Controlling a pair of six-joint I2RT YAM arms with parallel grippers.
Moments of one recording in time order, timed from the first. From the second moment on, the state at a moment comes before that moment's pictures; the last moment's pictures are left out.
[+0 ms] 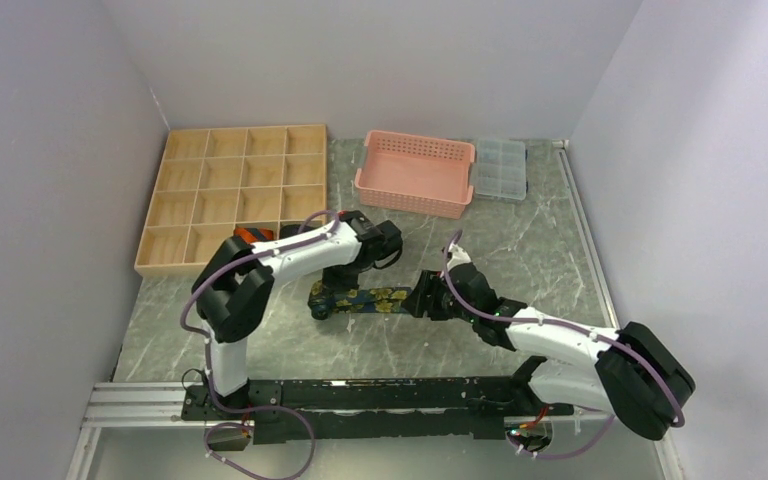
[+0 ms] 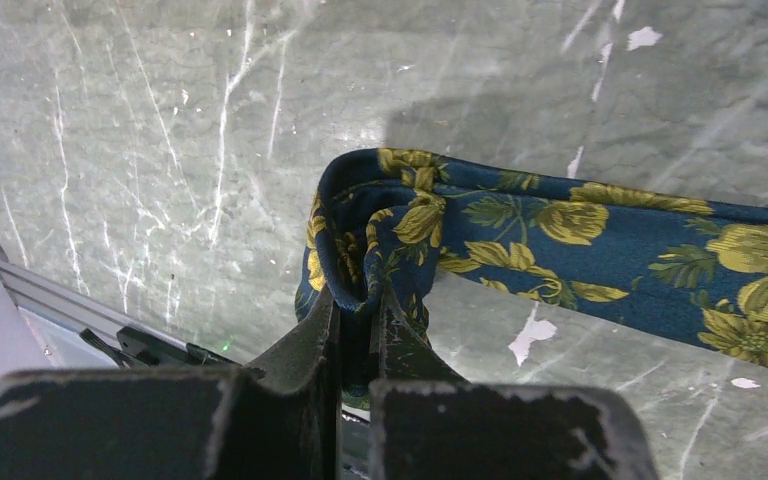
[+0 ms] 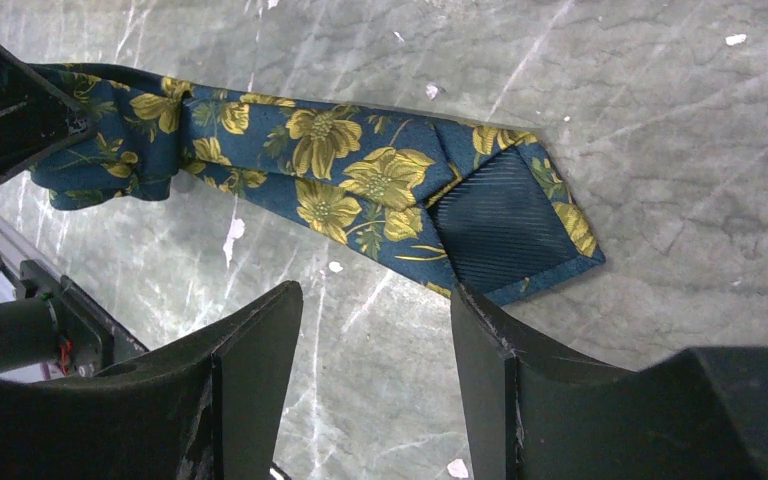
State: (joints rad) left arm -0.87 1.86 1.42 -1.23 -0.50 -0.89; right arm 0.74 1.13 0.34 0.18 -0.05 0.75
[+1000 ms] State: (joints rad) left arm -0.93 1.94 1.40 -0.90 -0.34 -0.83; right arm 0.71 0.97 0.29 0.11 -0.03 0.73
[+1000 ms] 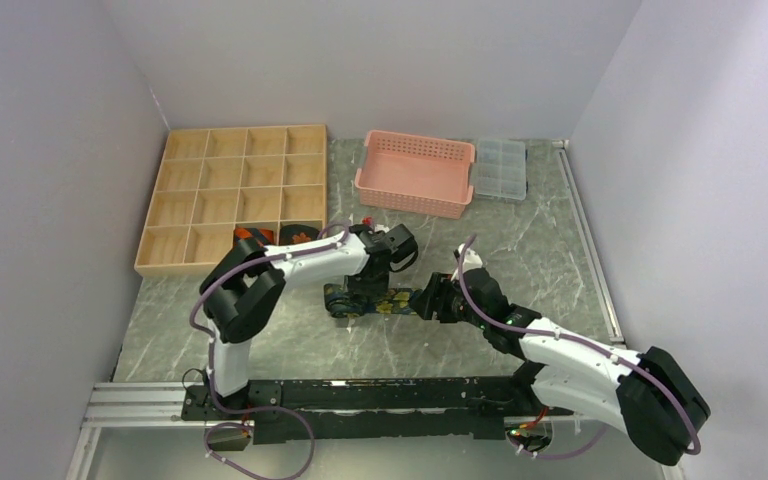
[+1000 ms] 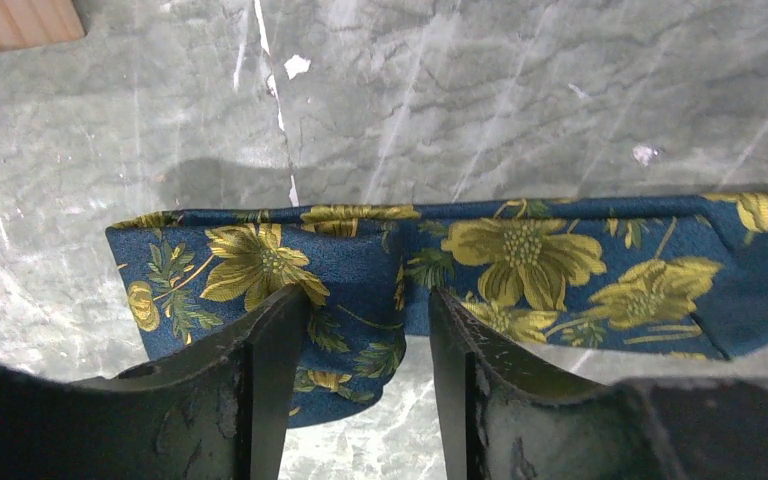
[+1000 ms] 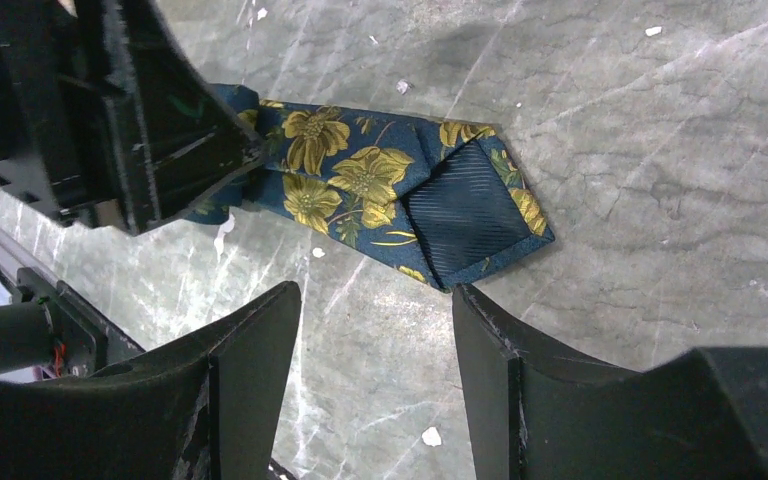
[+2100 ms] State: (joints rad) left arm -0.93 0.36 0.10 -0.16 -0.33 -0.93; right arm 0.71 1.45 0.67 0.16 -0.20 0.73
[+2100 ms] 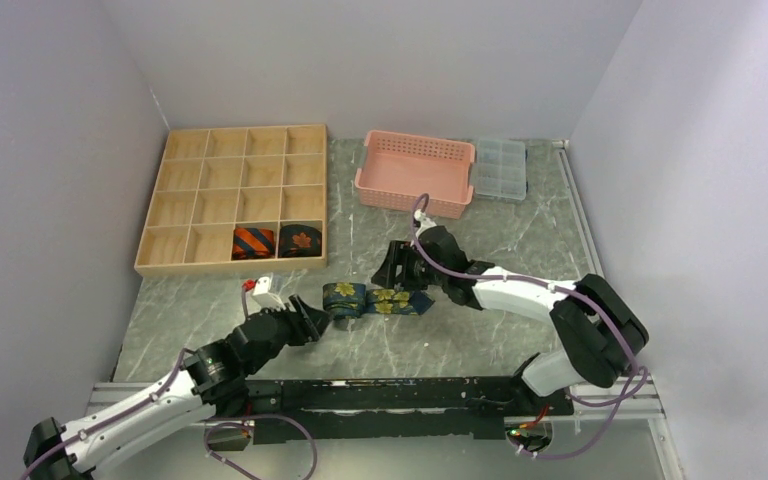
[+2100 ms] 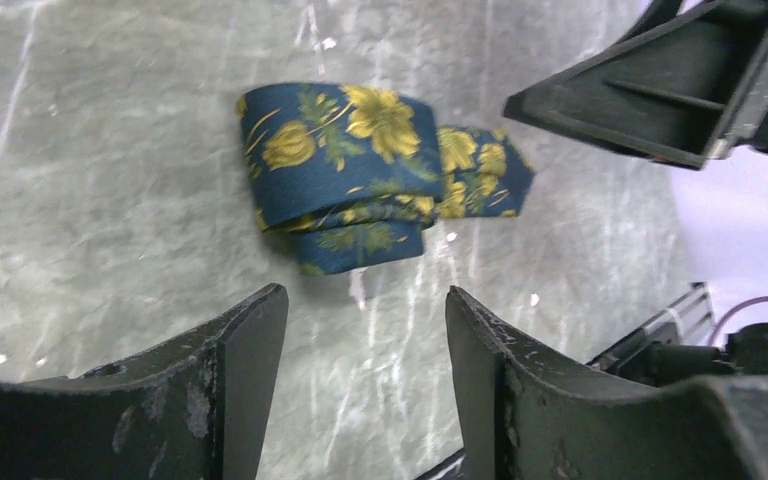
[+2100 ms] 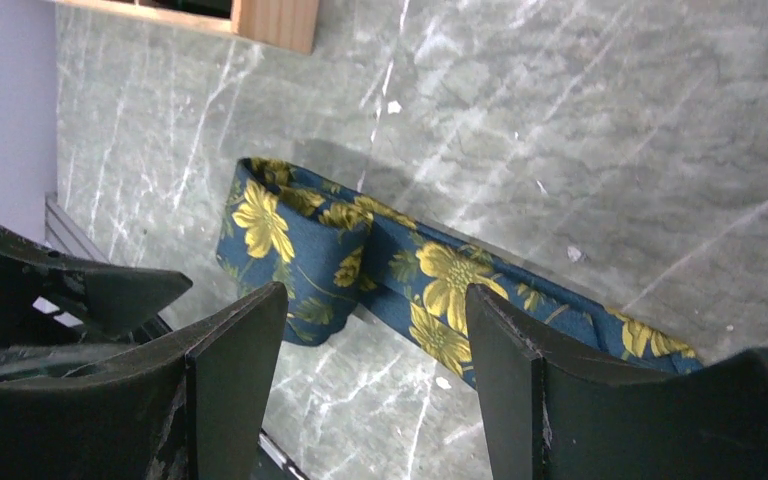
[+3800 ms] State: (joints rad) left arm -0.50 0.47 0.08 -0.02 0.03 -0.98; right arm 0.84 1.90 0.91 0.37 -0.38 0.81
